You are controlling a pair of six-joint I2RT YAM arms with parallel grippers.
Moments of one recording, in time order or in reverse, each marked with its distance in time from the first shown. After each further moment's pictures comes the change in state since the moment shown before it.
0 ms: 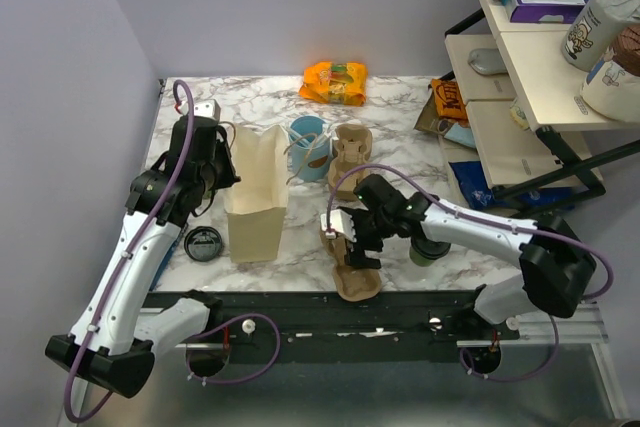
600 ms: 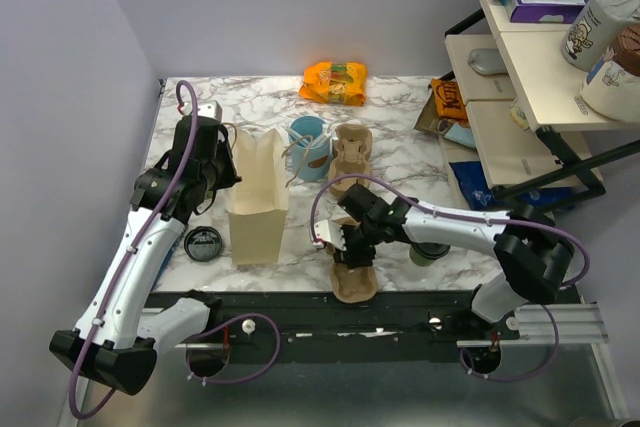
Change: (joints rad) left arm 0.023 0.016 -0.035 0.027 0.022 0.003; right arm 0.079 0.153 0.045 -0.022 0.068 0.034
